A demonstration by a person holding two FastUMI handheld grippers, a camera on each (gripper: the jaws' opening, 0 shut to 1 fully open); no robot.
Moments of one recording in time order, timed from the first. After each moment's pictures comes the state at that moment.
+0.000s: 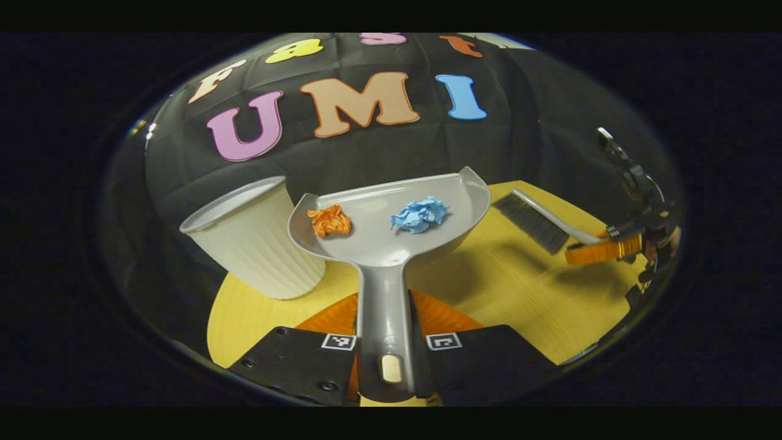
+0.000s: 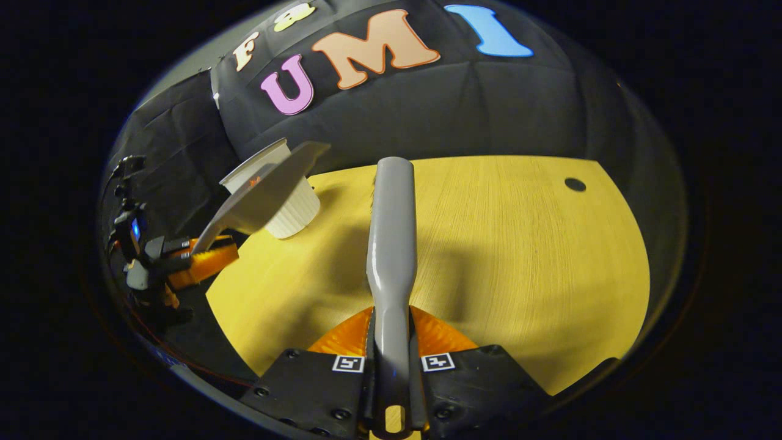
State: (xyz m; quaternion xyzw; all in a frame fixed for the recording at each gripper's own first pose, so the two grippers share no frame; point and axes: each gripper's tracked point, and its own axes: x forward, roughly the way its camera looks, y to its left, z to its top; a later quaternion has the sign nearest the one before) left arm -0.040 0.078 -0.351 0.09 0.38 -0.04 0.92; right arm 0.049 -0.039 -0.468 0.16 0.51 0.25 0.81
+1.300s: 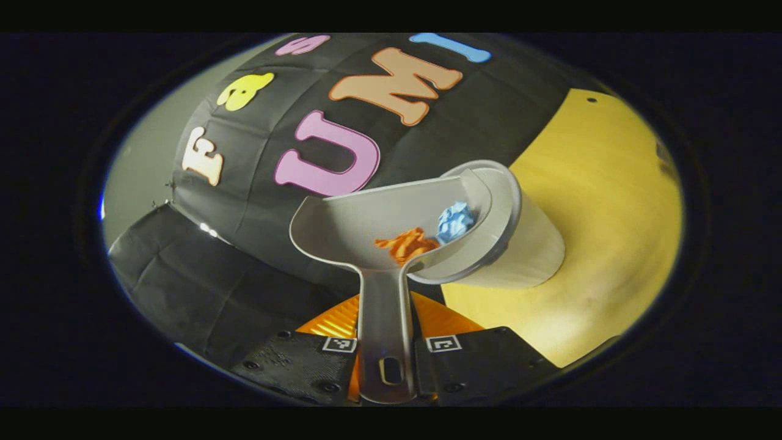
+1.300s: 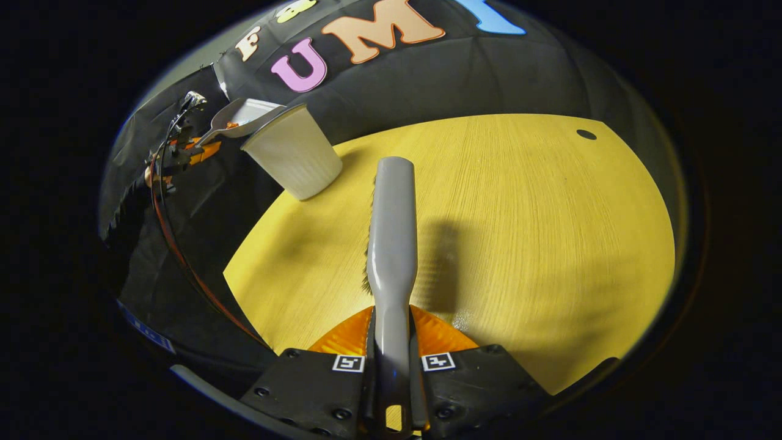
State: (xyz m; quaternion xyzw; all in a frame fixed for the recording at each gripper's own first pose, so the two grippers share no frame) left arm 0.014 0.364 -0.242 0.50 0.40 0.09 0.77; right arm 0.014 -0.019 -0.528 0.15 0.55 0.30 0.77
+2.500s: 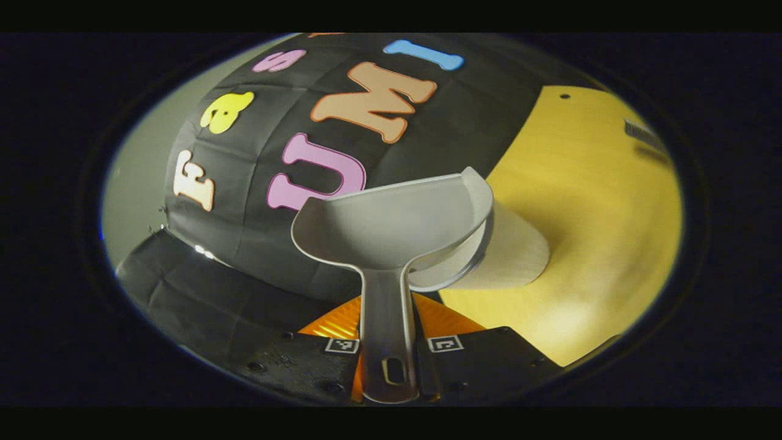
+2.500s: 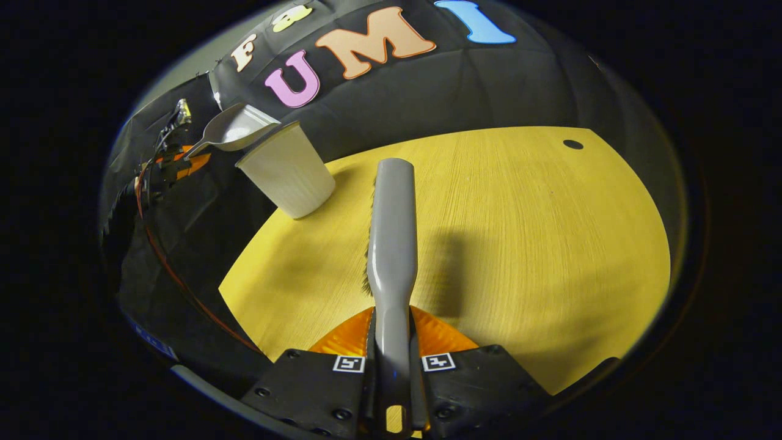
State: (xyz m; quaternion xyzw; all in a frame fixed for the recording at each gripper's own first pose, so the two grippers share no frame) left arm 0.024 0.305 -0.223 0.45 0.36 0.04 0.81; right arm 0.024 -0.020 -0.521 0.17 0.51 0.26 0.80
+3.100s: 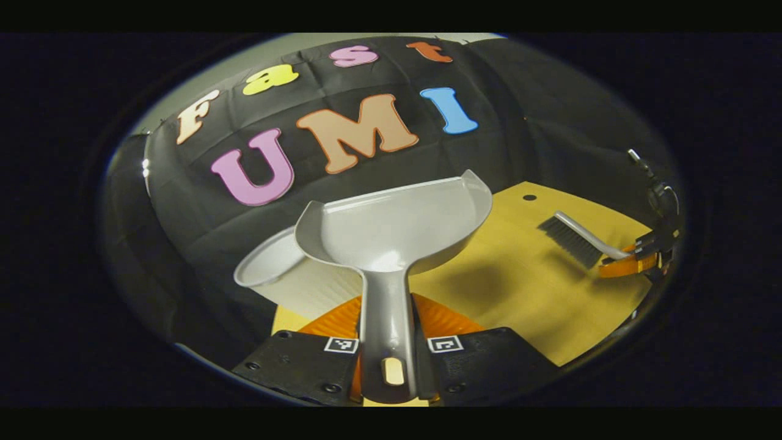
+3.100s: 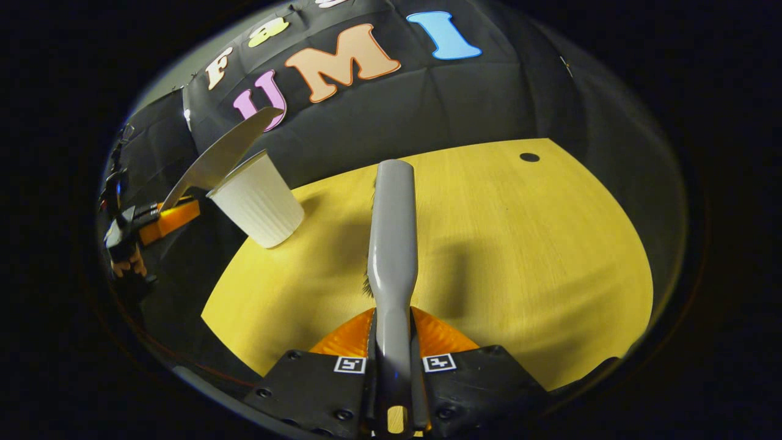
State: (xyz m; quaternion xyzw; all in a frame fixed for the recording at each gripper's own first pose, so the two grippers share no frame) left arm -0.041 0.093 -0.313 0.16 0.35 -0.05 0.92; right arm 0.034 -0.029 -0.498 0.16 0.49 0.15 0.84
